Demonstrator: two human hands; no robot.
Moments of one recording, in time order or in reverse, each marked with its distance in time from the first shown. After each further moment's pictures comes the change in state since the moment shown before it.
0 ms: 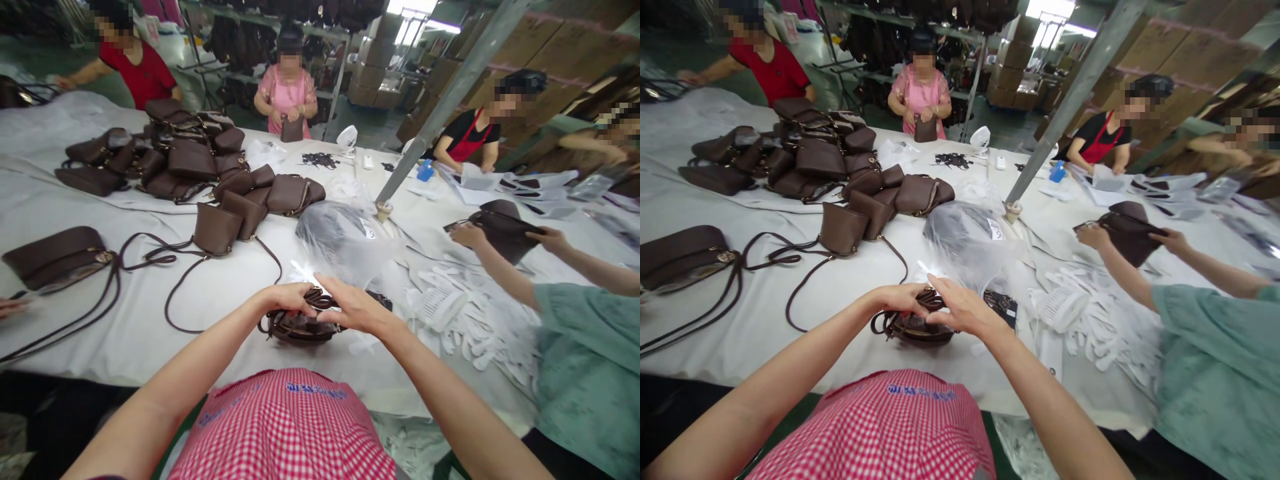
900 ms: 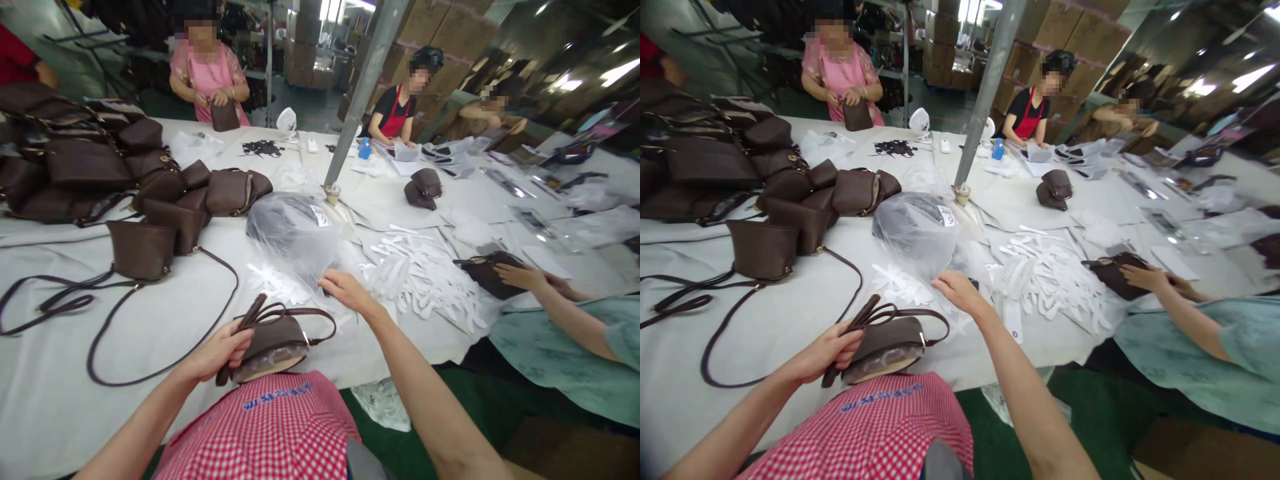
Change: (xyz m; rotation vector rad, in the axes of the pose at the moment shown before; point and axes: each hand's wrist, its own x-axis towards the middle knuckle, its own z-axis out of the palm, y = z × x) left_hand -0.044 -0.040 0.026 -0.466 0.117 -0.207; right_hand -0.046 0.086 0.021 0.063 -0.010 0.507
